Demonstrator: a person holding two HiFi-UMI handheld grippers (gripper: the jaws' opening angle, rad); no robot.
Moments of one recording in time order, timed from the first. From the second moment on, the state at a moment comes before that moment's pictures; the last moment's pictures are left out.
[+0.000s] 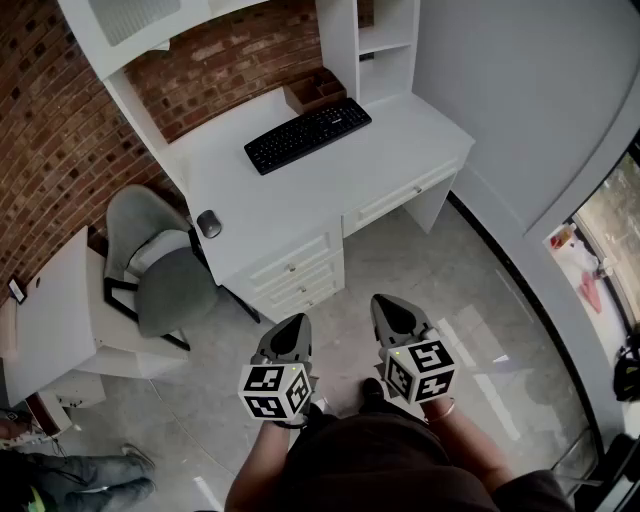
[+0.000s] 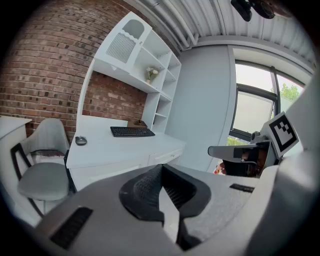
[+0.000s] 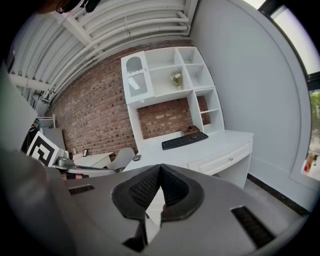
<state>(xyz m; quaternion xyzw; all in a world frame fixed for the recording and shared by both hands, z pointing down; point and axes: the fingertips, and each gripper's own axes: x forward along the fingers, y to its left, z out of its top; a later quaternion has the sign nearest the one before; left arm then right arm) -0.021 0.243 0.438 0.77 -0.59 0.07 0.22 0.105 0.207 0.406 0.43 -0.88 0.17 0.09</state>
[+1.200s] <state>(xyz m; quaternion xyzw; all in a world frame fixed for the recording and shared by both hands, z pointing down) 0.019 0.202 0.402 0.73 -0.66 0.06 0.16 0.184 0.159 0.411 0.42 -0.88 0.21 0.06</state>
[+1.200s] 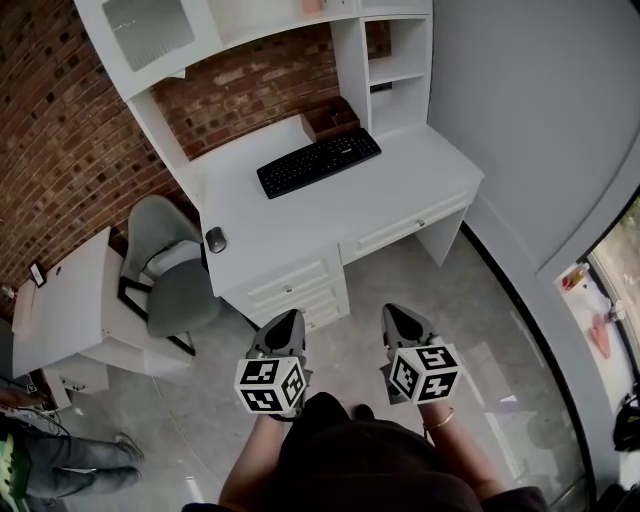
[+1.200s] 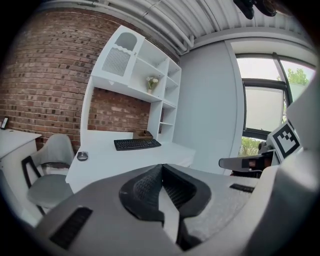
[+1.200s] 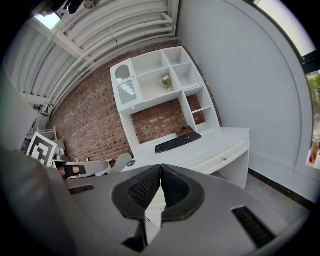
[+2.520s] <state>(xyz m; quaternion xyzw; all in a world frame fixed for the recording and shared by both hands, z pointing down) -0.163 0.004 0.470 0.69 -0.67 0.09 0.24 -0.005 -0.057 0.440 0.37 -0.89 0.23 0.11</state>
